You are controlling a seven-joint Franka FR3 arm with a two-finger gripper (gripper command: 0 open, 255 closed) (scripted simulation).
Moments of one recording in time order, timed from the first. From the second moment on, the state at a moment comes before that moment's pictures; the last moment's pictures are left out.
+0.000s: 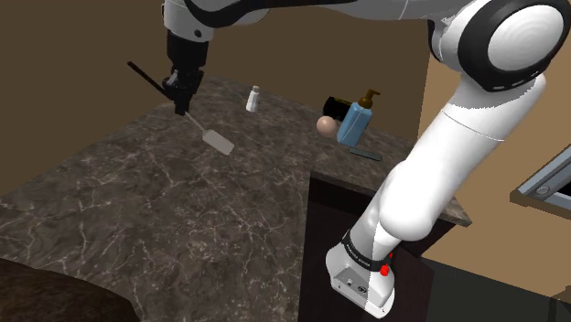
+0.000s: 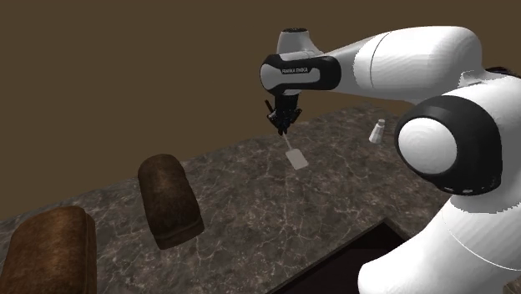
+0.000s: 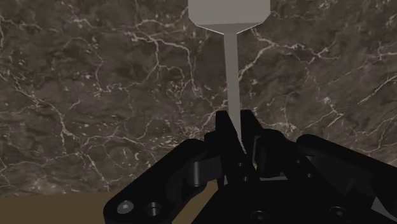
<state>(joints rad) 0.11 -0.01 0.33 -1.93 0.01 1.98 -0.08</state>
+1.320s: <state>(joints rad) -0.09 -0.22 0.04 -2.15 0.05 1.99 -0.59</state>
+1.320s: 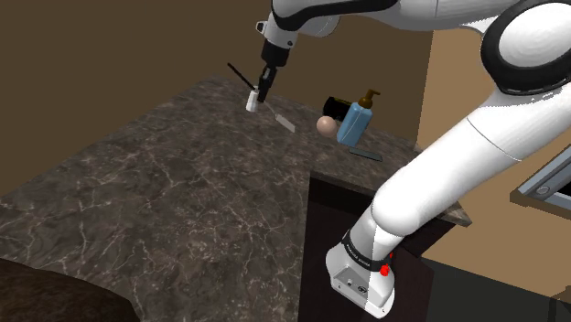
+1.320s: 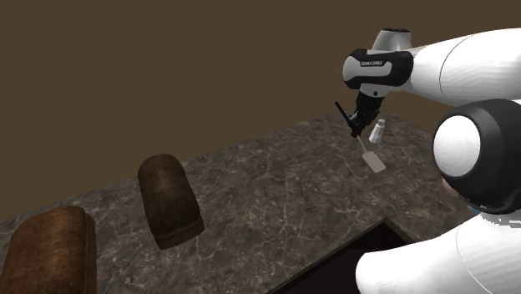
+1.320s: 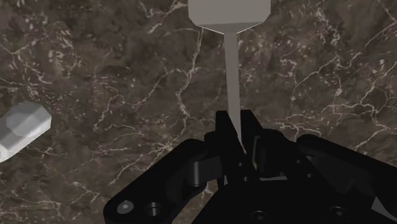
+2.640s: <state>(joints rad) -0.30 -0.03 -0.25 -1.95 0.05 1.95 -1.08</state>
